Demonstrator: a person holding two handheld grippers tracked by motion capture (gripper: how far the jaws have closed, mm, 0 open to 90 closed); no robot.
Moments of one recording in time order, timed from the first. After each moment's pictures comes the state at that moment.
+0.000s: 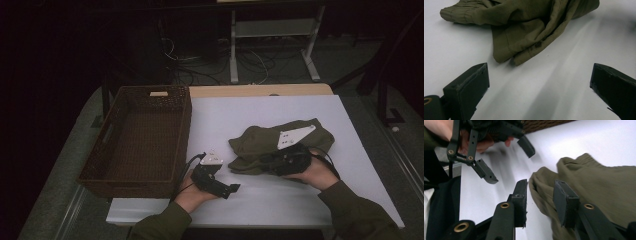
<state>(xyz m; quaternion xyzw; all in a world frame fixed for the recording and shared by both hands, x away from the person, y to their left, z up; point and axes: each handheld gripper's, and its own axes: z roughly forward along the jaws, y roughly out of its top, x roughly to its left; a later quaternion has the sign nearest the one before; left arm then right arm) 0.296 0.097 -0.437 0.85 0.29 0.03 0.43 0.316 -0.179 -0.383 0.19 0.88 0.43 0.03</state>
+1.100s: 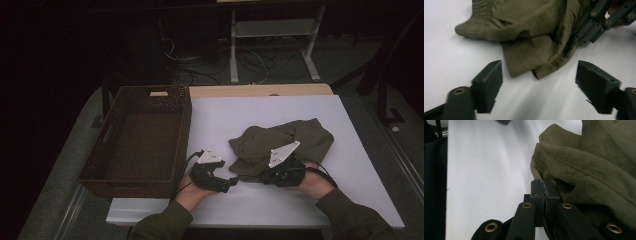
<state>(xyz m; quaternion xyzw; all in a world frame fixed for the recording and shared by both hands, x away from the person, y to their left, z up) 0.297 0.099 -0.427 0.84 0.29 0.05 0.45 0.304 -0.172 -0.422 0.17 0.93 0.34 0.02</state>
